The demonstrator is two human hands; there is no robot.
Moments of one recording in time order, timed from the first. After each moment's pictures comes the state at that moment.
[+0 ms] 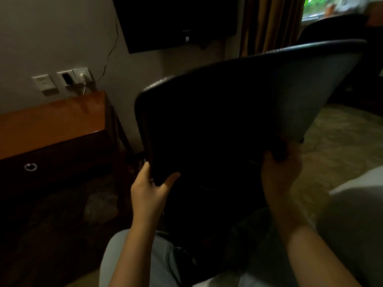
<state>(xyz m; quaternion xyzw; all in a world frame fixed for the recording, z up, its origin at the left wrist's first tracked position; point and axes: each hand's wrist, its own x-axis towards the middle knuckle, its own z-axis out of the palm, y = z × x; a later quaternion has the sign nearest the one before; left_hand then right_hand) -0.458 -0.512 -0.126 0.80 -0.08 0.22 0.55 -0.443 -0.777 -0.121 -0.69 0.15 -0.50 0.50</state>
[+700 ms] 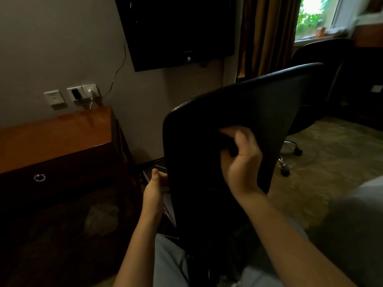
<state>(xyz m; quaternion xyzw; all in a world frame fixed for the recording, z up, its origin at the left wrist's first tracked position) -0.436 -0.512 -0.124 0.70 0.00 0.07 0.71 -0.461 -0.703 -0.048 -0.75 -0.04 -0.53 0.41</state>
